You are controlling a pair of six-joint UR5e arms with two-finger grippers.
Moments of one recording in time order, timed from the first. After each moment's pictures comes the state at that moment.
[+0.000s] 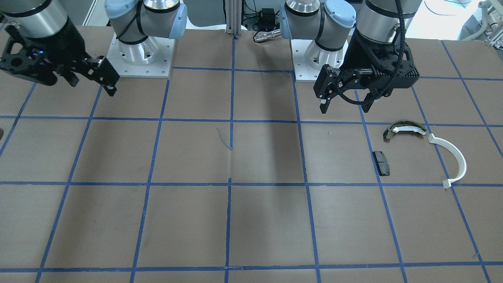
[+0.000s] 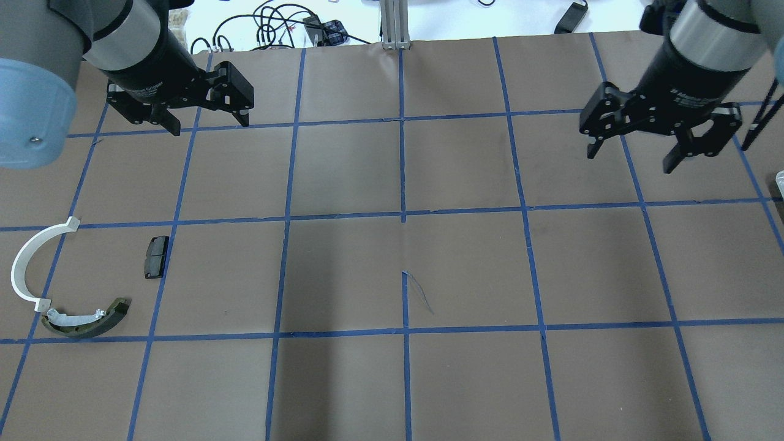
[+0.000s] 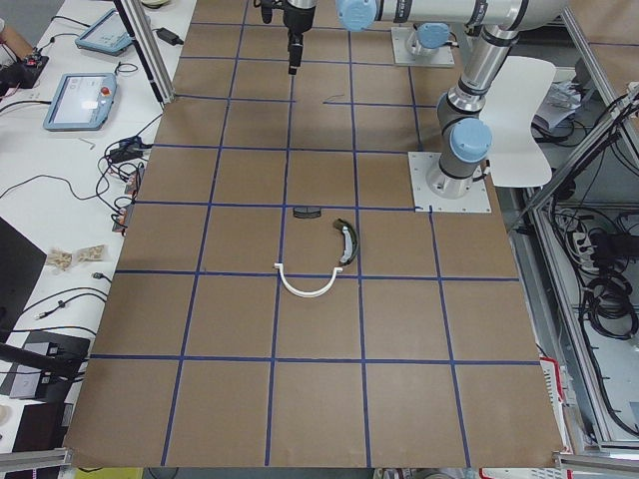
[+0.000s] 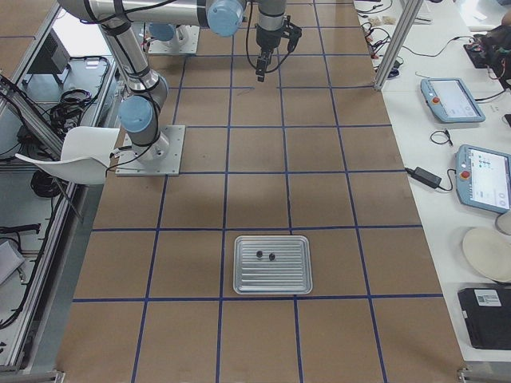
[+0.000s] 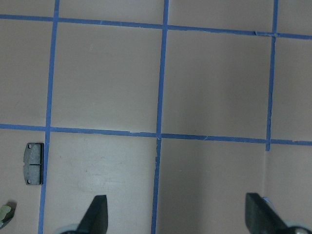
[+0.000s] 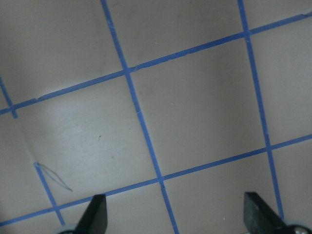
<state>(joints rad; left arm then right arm) -1.57 -1.54 -1.60 -1.39 1.55 -0.07 1.38 -1.64 1.63 -1.49 -1.55 0.13</state>
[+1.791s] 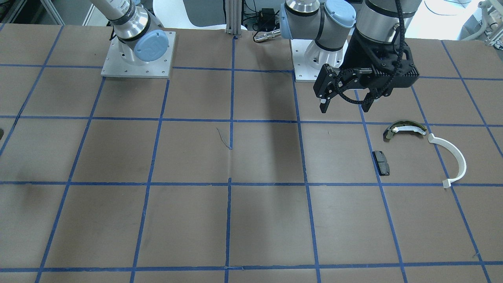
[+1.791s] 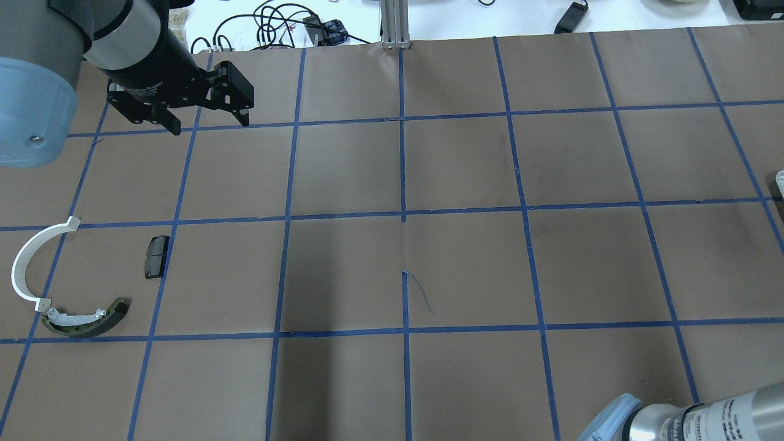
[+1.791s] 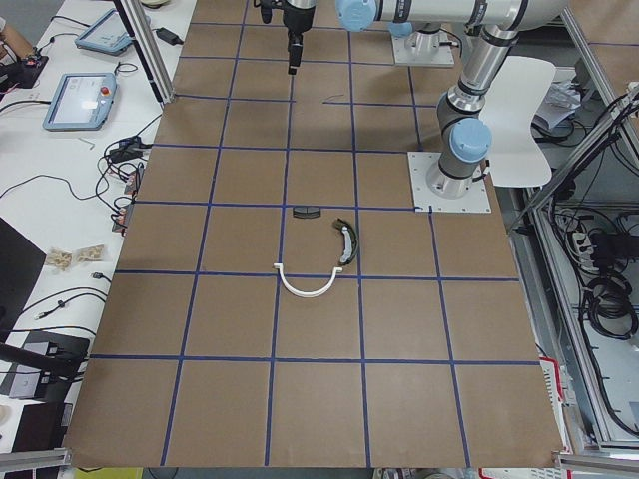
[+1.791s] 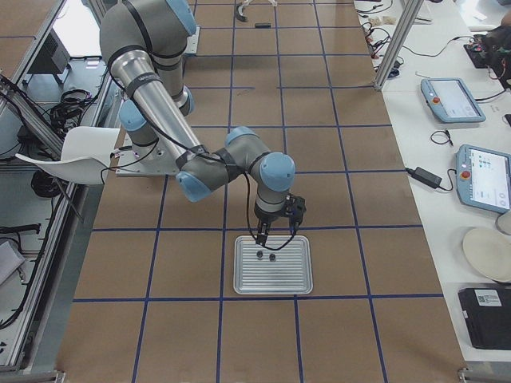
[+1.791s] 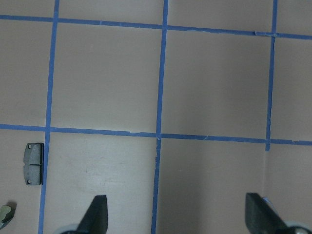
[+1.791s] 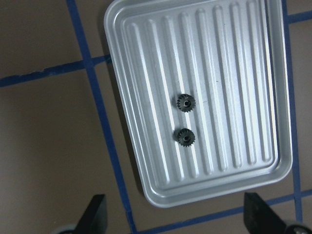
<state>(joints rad) -1.57 -1.54 -1.60 -1.39 1.55 -0.07 0.64 -1.19 1.62 -2.00 -1.66 -0.73</state>
